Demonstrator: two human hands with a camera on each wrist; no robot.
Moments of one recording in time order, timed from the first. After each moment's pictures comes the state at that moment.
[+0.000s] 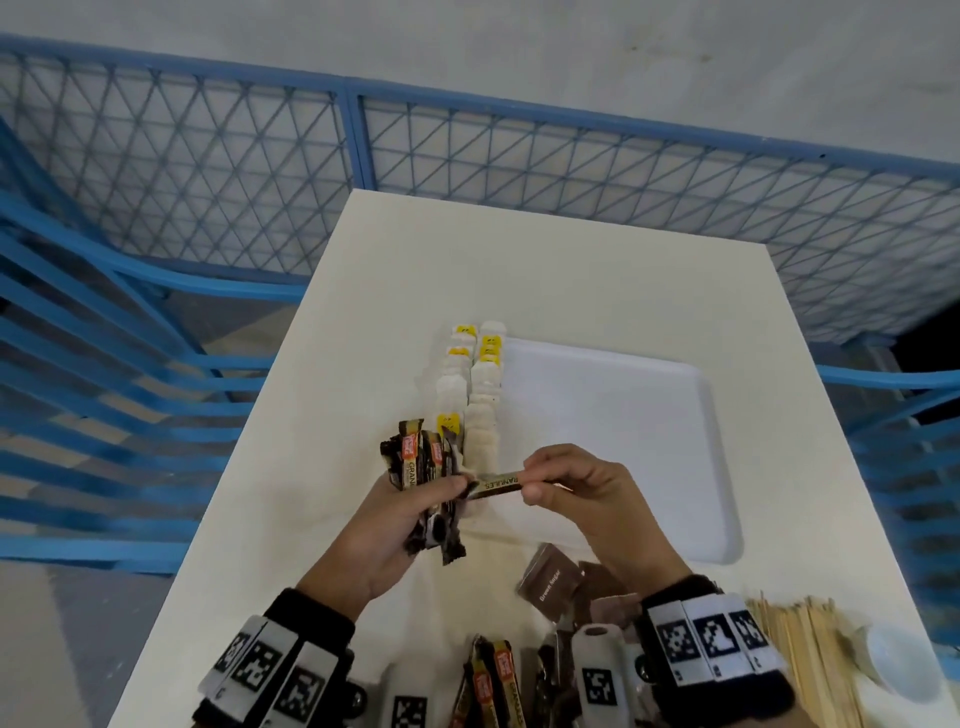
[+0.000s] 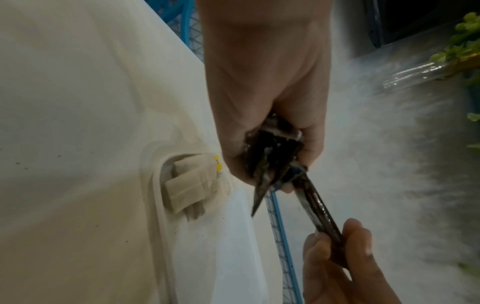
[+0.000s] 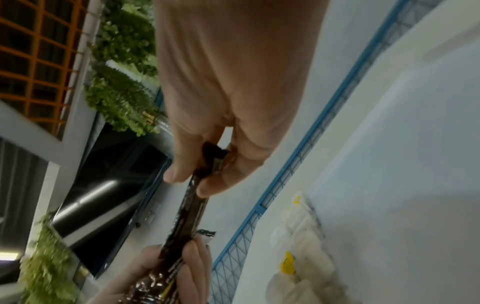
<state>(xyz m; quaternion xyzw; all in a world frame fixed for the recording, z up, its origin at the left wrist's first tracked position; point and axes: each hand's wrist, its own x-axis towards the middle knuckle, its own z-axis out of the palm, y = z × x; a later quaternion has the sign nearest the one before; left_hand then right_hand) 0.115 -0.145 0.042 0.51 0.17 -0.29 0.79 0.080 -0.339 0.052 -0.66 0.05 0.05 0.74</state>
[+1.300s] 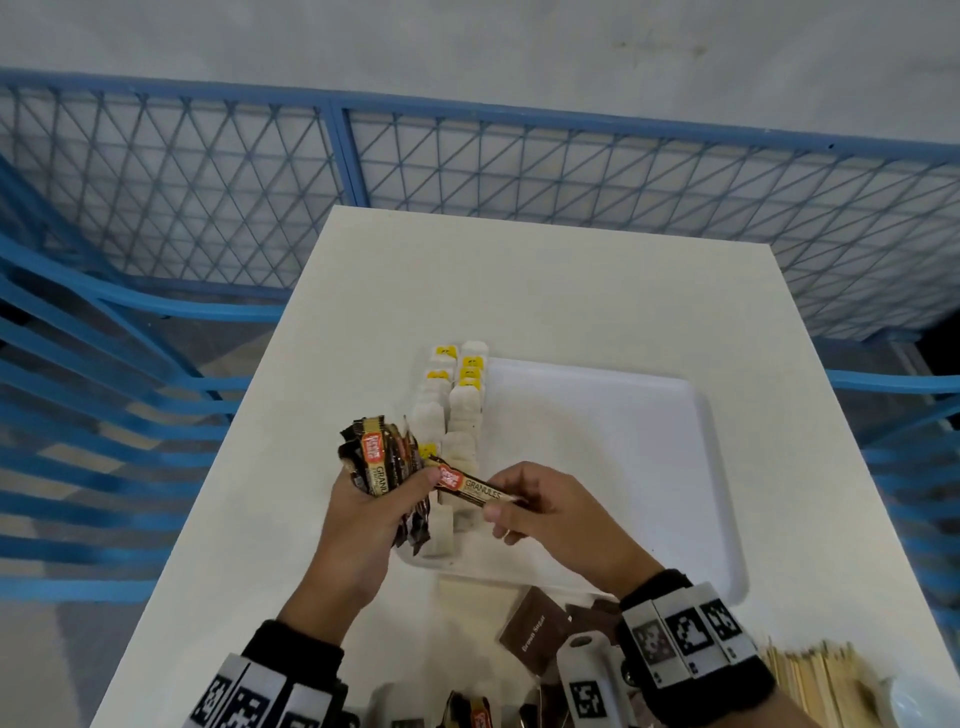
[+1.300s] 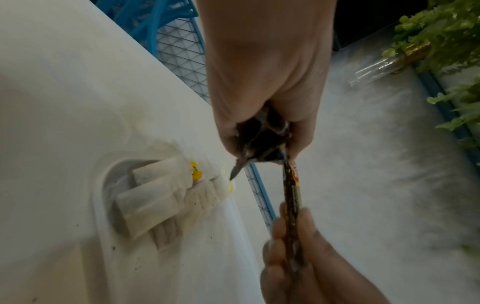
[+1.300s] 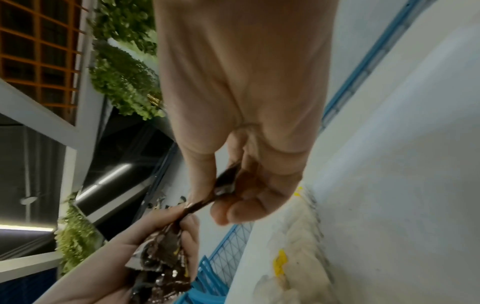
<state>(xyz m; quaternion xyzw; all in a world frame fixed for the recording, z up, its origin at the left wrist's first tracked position) 0.145 -0.171 0.030 0.61 0.14 -0.11 0.77 0.119 -0.354 0.035 -0.68 0.07 0.21 0.70</state>
